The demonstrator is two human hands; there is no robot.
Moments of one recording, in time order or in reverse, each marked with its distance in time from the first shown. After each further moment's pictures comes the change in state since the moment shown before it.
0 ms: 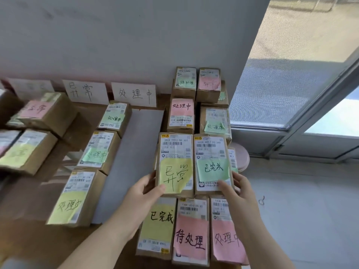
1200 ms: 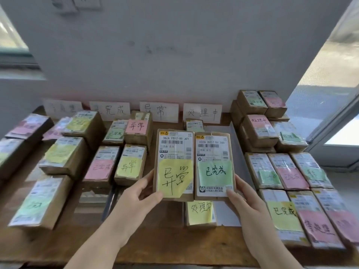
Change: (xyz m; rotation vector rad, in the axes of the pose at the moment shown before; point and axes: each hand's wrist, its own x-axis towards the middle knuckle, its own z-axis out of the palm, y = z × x) left_hand -0.059 -0.003 -0.371 0.227 -0.030 0.209; right_hand -0.152 0.007 0.323 0.135 -0.057 -0.138
